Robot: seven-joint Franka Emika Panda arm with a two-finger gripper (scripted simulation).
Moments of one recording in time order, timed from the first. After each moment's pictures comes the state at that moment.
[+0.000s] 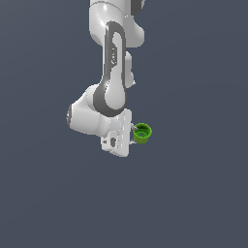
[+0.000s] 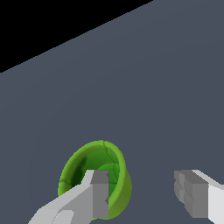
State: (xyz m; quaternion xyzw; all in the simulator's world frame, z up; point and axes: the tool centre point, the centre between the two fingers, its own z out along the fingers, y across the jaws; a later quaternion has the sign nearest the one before) arm -0.008 0.046 0.134 -0.71 -0.54 -0.20 0.39
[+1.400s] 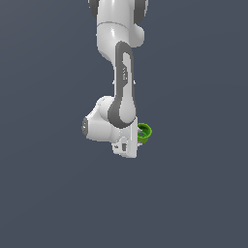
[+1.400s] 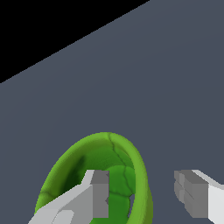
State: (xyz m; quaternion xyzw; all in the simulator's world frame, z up) arm -0.031 0.081 0.081 -0.70 -0.55 -0.17 0.42
